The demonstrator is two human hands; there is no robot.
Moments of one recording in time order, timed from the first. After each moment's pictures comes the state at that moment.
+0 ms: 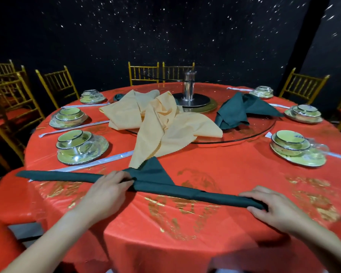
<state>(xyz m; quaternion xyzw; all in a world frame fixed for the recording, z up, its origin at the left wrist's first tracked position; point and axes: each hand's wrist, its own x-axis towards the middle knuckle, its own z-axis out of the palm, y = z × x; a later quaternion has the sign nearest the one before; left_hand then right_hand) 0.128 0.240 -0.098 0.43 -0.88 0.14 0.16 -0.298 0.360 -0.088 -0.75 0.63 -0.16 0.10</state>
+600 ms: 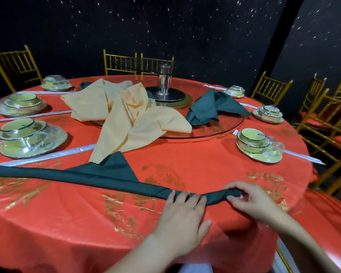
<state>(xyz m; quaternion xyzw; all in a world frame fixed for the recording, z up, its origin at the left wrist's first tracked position) -0.114 0.343 -0.114 0.36 -0.91 0.05 0.18 -0.339 0.363 -0.087 -0.68 0.63 -0.33 0.19</state>
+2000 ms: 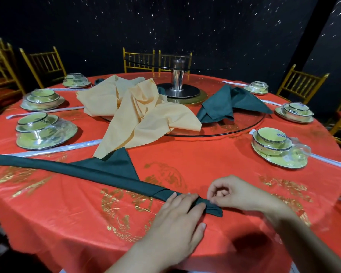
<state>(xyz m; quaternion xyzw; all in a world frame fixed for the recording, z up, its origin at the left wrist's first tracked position) -0.108 0.347 -0.116 0.38 -0.91 -0.06 0.16 -0.321 0.312 -0.070 -0.73 0.53 -0.17 0.39</state>
